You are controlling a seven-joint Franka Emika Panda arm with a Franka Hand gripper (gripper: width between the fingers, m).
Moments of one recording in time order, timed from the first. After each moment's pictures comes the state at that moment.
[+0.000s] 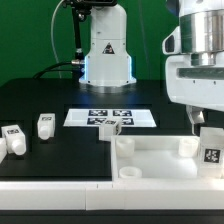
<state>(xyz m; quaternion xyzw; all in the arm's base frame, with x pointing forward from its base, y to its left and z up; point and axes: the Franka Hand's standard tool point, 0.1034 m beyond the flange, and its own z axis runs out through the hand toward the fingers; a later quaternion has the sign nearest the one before) 0.638 0.115 0.079 -0.80 0.58 -0.05 0.09</state>
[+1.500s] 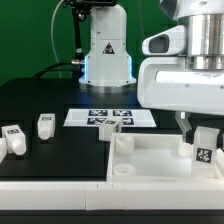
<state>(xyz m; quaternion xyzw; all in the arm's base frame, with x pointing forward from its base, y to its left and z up) 0.642 0.101 0.074 -0.94 0.32 -0.08 0.03</state>
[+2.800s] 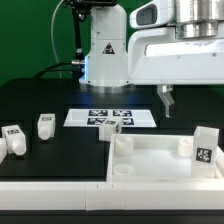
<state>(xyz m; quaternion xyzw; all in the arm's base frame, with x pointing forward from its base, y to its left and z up) 0.641 0.090 0.114 -0.95 0.31 -0.07 0.06</state>
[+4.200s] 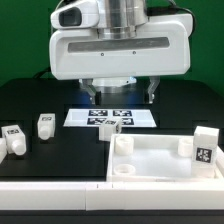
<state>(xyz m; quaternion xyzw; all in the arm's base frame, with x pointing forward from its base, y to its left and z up) 0.559 -0.007 0.108 -1.00 0.06 0.05 0.04</state>
